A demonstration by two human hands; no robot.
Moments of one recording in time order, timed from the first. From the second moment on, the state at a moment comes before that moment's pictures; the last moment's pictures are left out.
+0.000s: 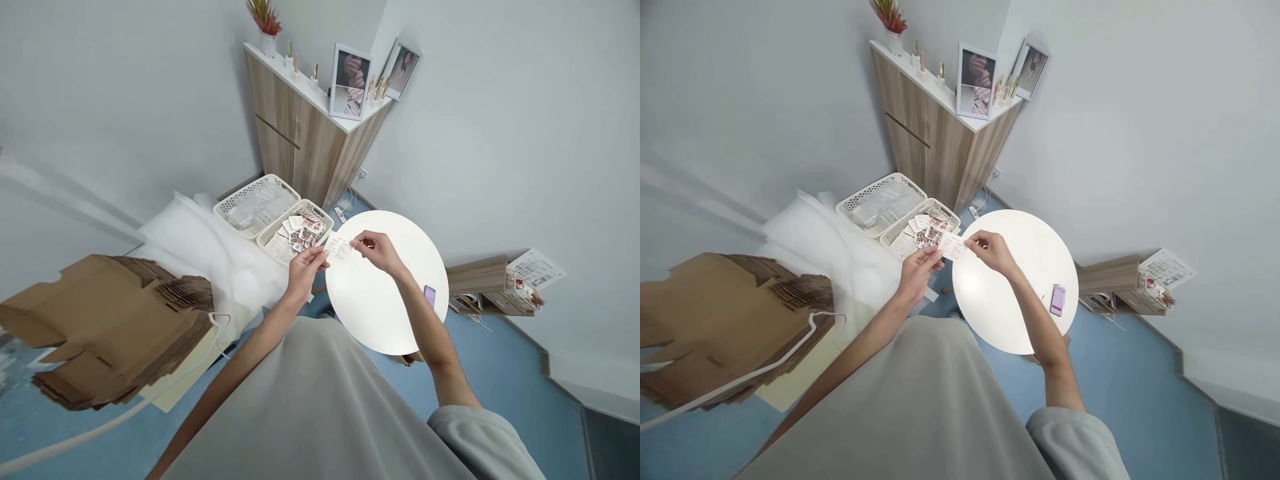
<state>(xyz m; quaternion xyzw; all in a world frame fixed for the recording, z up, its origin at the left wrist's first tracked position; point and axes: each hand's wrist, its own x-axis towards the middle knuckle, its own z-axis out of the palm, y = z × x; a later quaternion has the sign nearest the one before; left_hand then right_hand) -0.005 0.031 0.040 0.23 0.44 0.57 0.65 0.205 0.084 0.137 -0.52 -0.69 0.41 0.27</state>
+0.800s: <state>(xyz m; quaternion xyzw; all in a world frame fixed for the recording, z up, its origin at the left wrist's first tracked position) -0.014 0.021 0.033 0.22 0.34 0.53 0.74 0.179 0.083 0.139 -0.57 -0.66 0.38 0.30</state>
